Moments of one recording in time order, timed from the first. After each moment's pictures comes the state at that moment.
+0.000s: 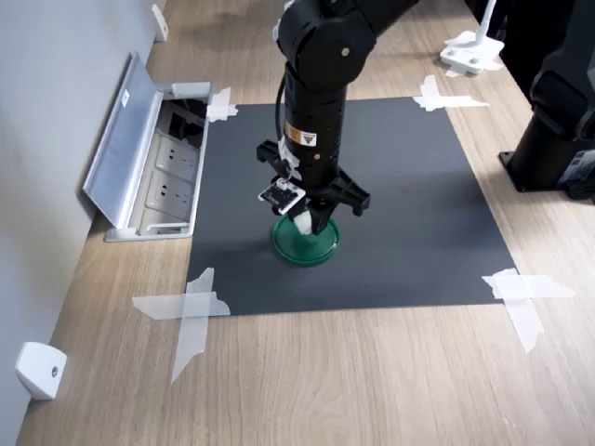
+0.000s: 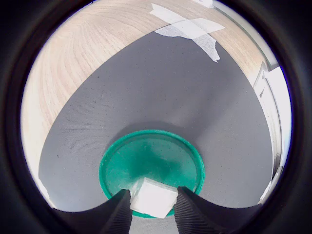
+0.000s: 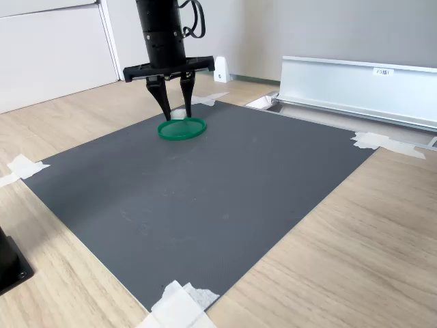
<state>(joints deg) 17.7 104.1 -70.6 -3.0 48.6 -28.5</state>
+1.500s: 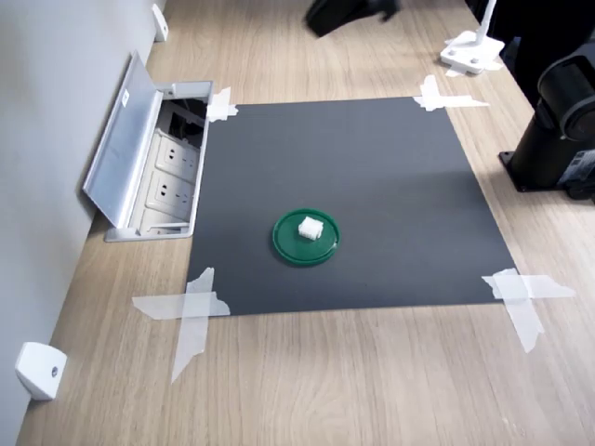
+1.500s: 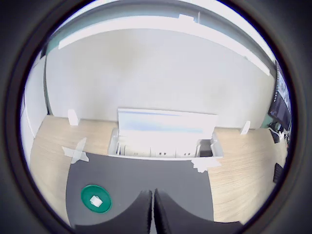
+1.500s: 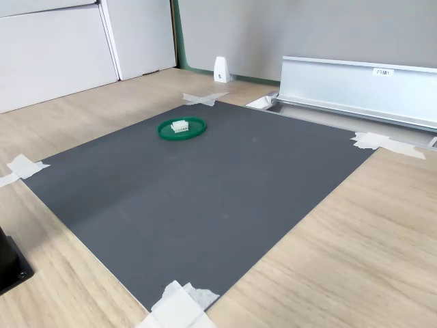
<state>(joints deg) -3.5 50.1 -42.9 -0.4 24.9 -4.5</state>
